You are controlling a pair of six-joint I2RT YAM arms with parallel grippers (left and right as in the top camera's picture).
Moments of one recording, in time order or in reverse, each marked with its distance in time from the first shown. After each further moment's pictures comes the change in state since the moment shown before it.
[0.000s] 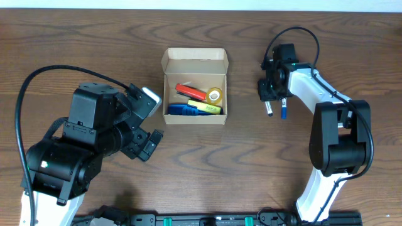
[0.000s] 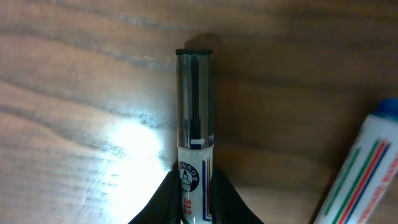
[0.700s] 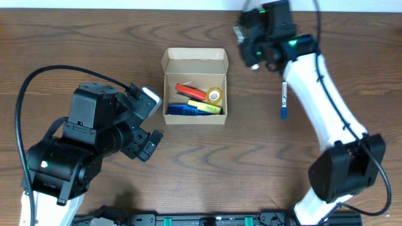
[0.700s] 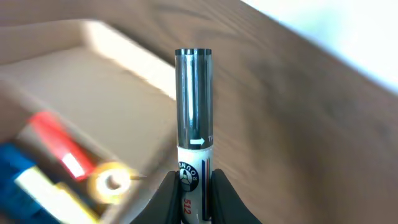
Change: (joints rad) left arm 0.000 0.000 0.000 0.000 0.000 0.000; right arm 0.220 -0.194 0.362 -0.092 -0.031 -0.256
